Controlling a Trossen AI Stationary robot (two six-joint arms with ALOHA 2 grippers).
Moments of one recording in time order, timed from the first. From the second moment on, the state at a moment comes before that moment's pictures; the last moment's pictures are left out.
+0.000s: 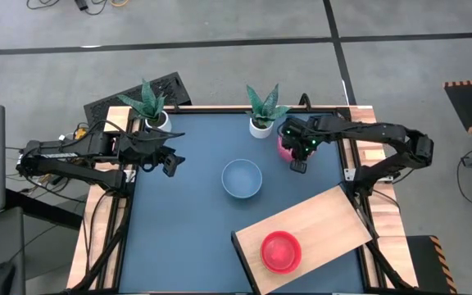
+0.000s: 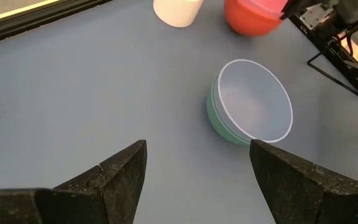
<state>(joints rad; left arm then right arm) 0.04 0.88 0.99 -0.83 -0.30 -0.78 -0.40 1.39 1.03 -0.95 -0.04 -0.10</state>
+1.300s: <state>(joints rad) 0.04 0.88 0.99 -0.86 -0.30 -0.72 0.56 1.22 1.45 -1.43 0.13 0.95</state>
